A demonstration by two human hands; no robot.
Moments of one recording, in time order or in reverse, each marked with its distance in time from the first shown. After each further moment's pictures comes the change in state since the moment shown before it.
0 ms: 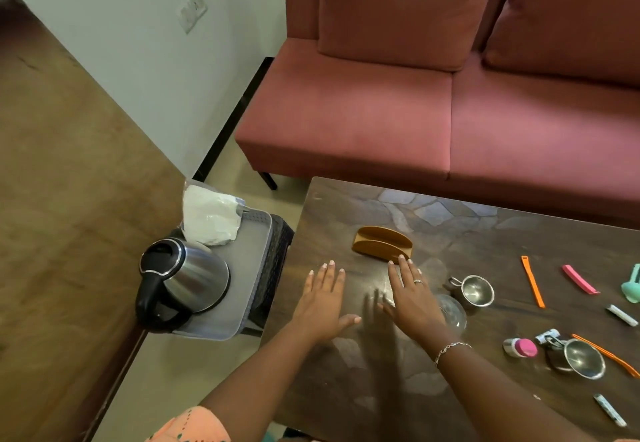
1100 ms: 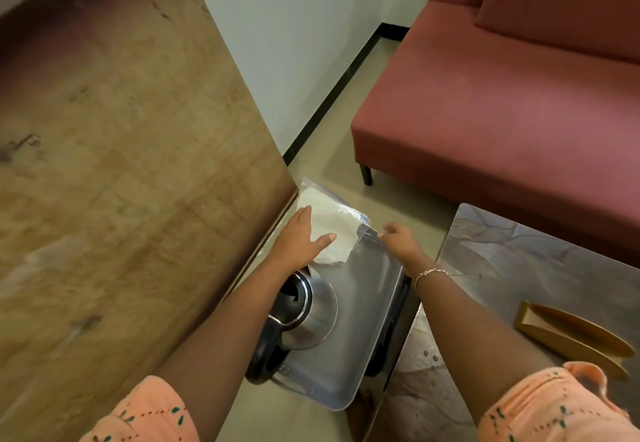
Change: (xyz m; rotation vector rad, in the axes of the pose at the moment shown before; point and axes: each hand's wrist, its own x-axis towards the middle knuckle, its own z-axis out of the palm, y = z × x) left_hand 0.044 -0.341 -0.097 -0.615 0.306 -0.433; right_hand 0.305 -0.271 0.019 0.866 -0.234 0.198
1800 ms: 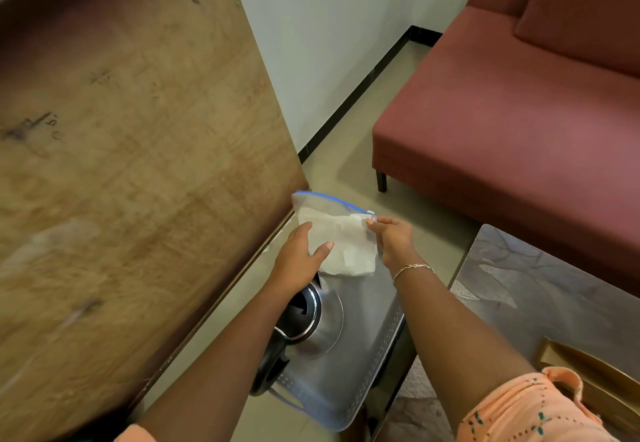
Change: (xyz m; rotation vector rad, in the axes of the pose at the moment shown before) left_hand -0.003 -0.028 0.011 -0.361 0.141 -0.126; right_hand 0.024 -0.045 0.041 0.753 0.033 0.174
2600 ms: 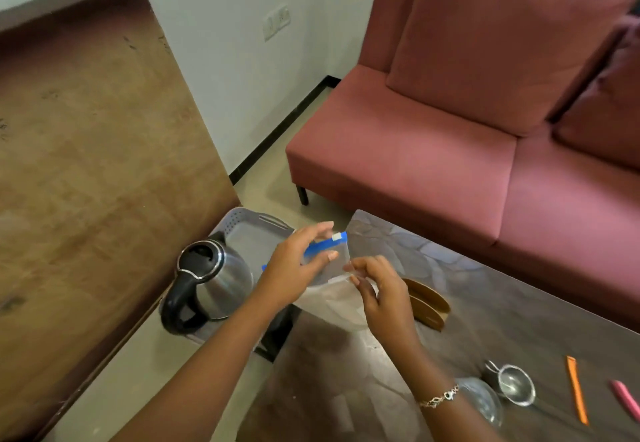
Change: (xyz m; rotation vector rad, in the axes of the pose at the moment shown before) left_hand -0.222 0.160 0.072 -0.118 -0.089 0.477; right_hand -0.293 -0.016 -0.221 -0.770 -0.002 -0.928
